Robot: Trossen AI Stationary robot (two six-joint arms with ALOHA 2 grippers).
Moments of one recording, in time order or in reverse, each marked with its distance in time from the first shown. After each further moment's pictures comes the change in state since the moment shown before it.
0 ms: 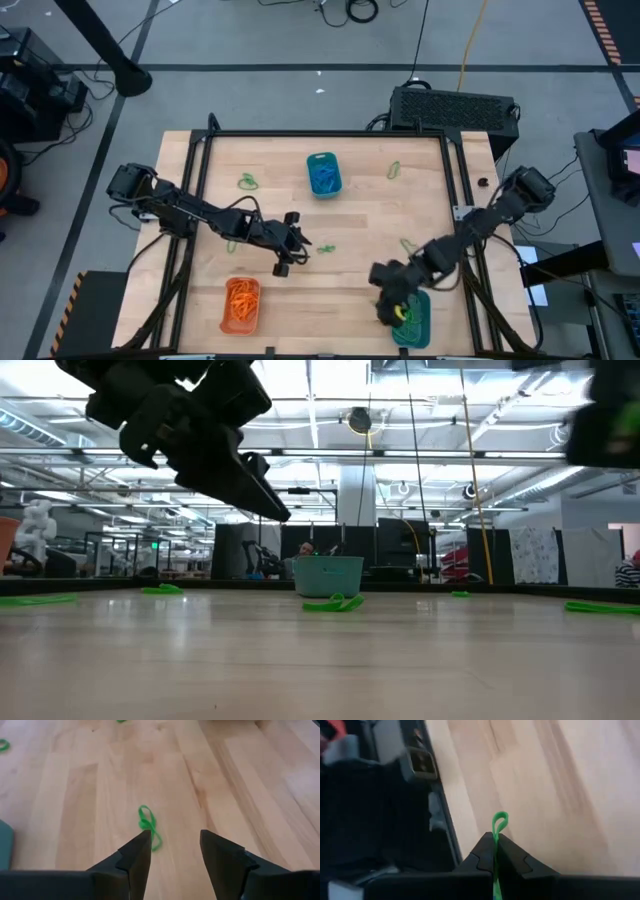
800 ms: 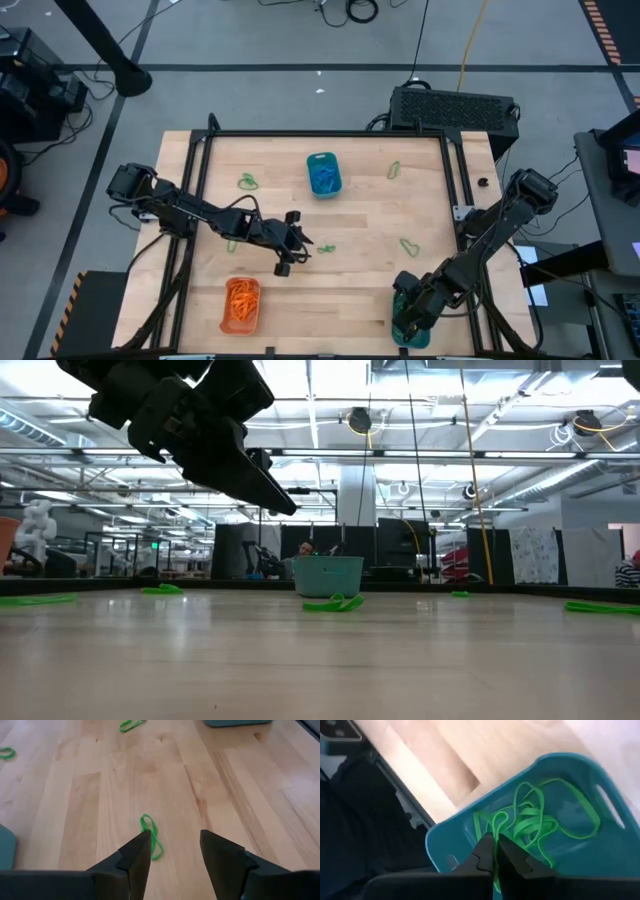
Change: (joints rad) left arm 0.001 0.000 0.000 0.036 0.000 -0.004; right arm 0.220 0.000 0.002 -0.228 0.060 0.521
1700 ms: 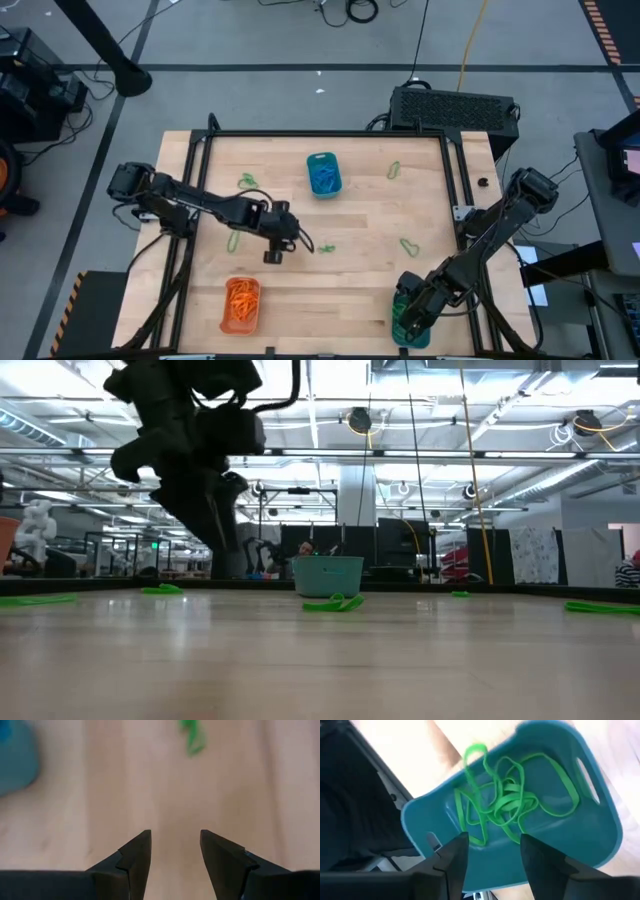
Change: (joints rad) left arm 0.087 -0.007 0.163 -0.635 -0.004 -0.019; right arm -0.002 -0.012 -0.001 -0.073 -0.098 -0.050
